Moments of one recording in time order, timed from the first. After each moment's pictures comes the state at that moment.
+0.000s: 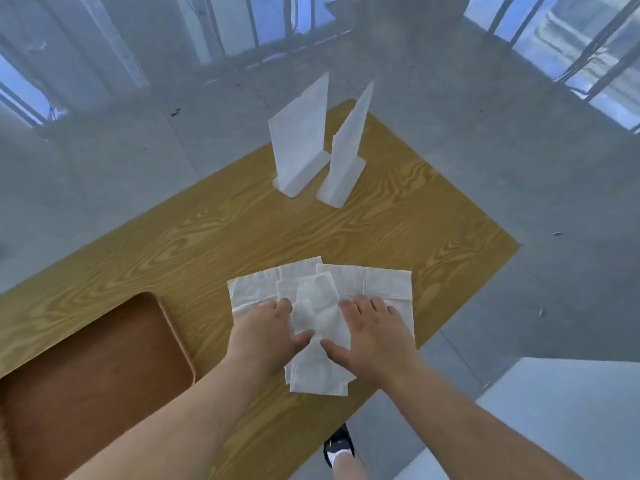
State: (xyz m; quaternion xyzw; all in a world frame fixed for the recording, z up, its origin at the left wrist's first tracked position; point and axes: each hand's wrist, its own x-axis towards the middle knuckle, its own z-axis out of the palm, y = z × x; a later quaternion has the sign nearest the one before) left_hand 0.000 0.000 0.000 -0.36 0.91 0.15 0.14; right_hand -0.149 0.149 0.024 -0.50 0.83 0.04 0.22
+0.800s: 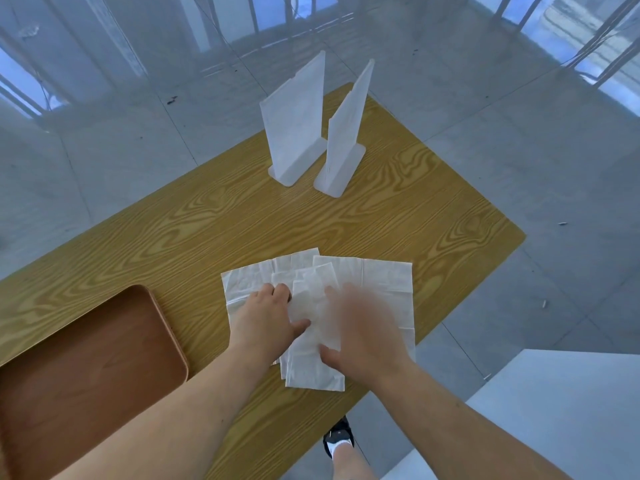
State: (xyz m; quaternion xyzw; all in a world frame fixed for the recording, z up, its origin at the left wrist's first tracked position) left_hand -0.015 -0.002 -0.019 -0.41 0.88 0.20 0.12; right_hand -0.144 0.150 -0.009 -0.52 0.83 0.03 0.20
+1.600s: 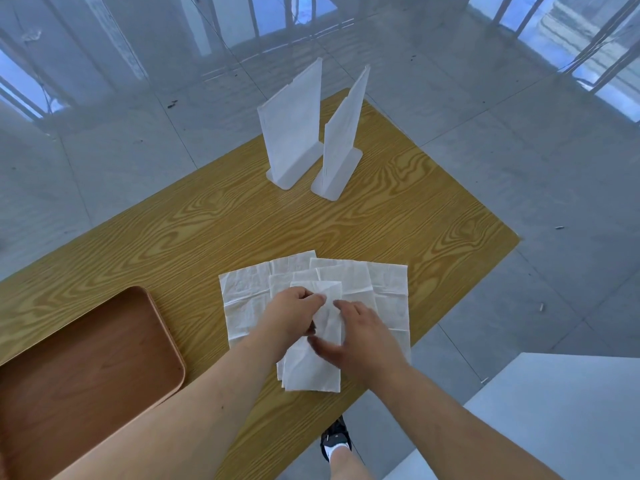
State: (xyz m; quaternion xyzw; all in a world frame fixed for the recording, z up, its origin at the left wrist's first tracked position) left_hand -0.055 0.013 0.005 -0.54 0.58 0.60 0.08; right_hand -0.144 0.156 0.002 -0.38 0.85 -0.15 0.34
